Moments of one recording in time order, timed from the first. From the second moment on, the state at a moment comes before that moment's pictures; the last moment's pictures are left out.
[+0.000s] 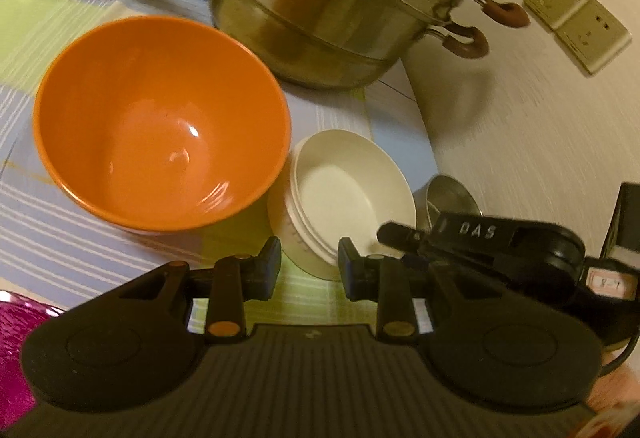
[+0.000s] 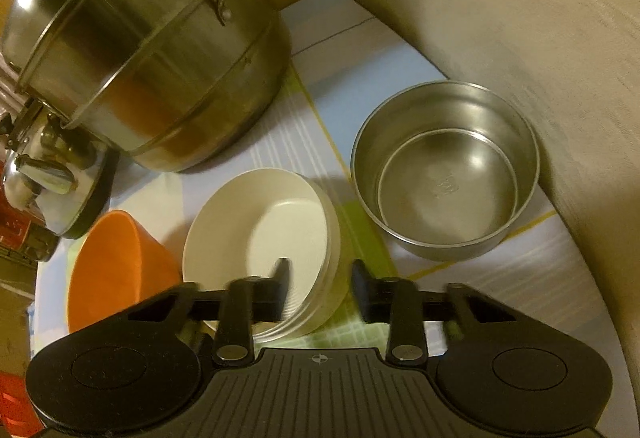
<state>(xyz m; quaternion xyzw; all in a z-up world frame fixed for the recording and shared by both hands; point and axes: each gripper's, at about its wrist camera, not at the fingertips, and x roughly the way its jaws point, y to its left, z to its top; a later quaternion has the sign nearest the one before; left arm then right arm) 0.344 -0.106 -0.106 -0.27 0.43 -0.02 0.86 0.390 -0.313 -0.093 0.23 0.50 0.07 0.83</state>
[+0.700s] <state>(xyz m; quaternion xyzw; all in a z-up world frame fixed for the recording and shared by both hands) 0.342 -0.116 -0.114 -0.23 0.47 -0.02 0.85 0.337 -0.322 -0.092 0.21 0.51 0.07 0.83</state>
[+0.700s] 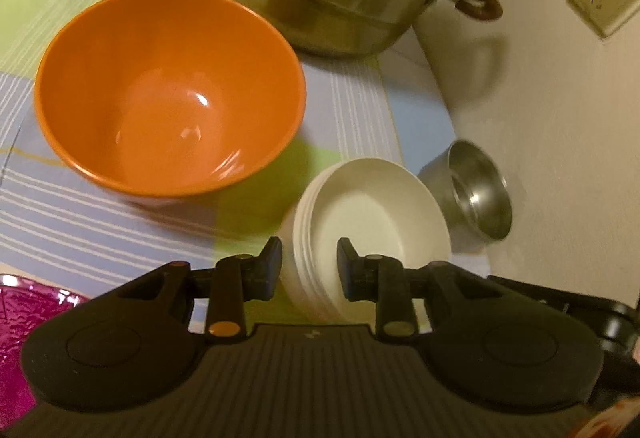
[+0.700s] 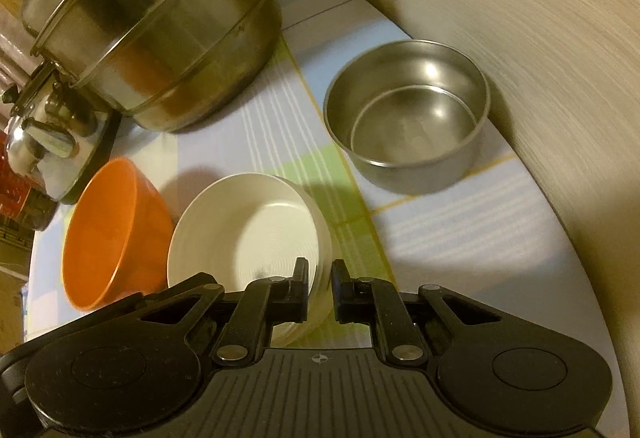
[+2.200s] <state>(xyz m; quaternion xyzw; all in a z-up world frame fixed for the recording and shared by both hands) 0.302 -0.083 -0.018 -0.20 0.44 -0.02 0.88 0.290 -0.287 0.009 0.20 0.44 0.09 0.87</state>
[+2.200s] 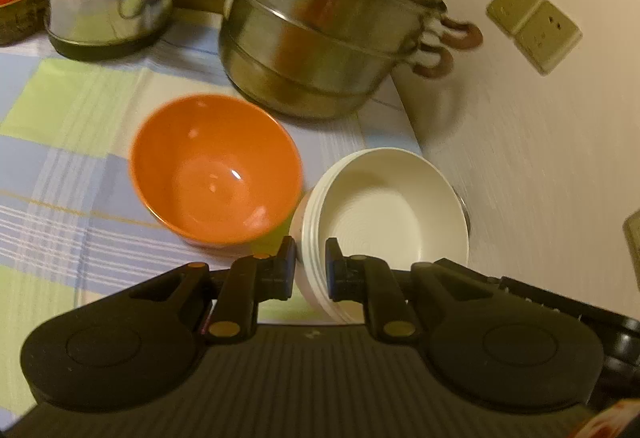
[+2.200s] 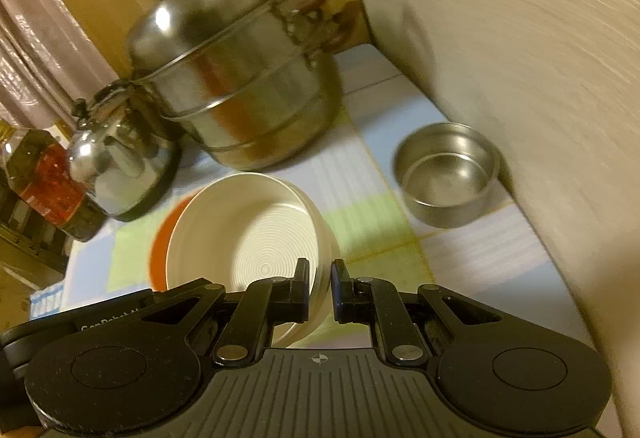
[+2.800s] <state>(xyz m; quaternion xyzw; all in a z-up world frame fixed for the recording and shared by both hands) 0.322 -0.014 -0.006 -0.21 0.42 0.03 0.88 0.340 -0.214 0.014 0.19 0.44 0.13 0.87</state>
